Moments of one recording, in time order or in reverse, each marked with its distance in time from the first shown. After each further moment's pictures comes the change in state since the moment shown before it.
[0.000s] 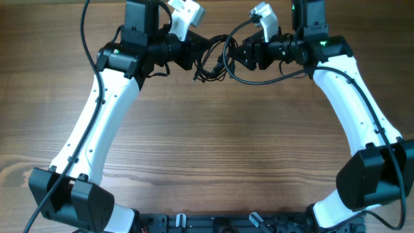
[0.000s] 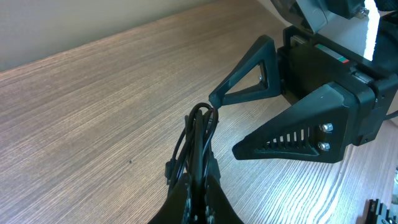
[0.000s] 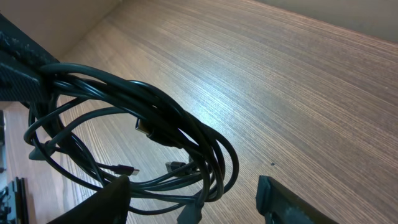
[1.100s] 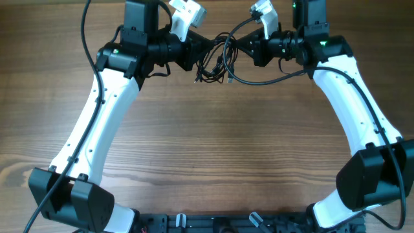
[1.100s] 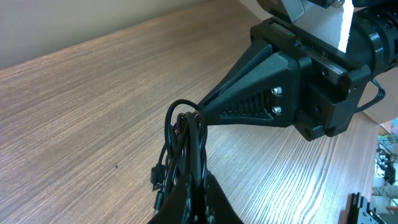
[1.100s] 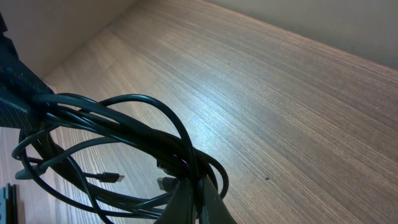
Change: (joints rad) left arm 0.000 0.000 0.000 0.003 0.062 0.000; right arm 0.000 0.000 0.000 0.059 -0.008 0.004
